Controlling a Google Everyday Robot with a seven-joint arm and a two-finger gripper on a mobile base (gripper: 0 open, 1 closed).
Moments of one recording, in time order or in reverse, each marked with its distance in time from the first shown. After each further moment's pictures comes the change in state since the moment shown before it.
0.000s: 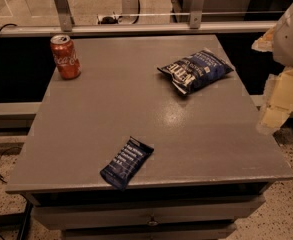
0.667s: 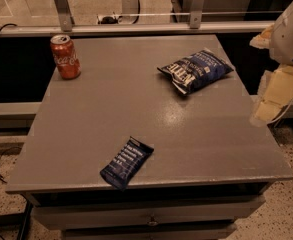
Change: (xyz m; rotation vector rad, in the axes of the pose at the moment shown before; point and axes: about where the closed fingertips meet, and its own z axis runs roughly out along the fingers) arm 0.000 -0.020 0.011 0.033 -0.047 0.012
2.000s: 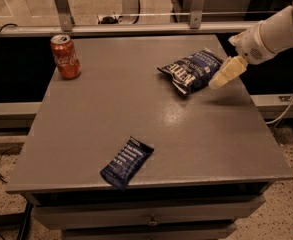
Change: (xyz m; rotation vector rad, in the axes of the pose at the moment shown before) arm -0.003 -0.170 0.145 0.090 -0.363 0.234
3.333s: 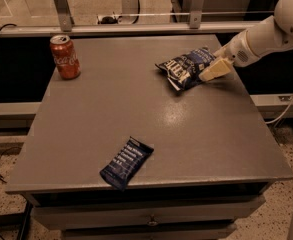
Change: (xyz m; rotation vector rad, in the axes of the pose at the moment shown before) arm 0.000 -0.015 0.052 -0.084 -0.041 0.082
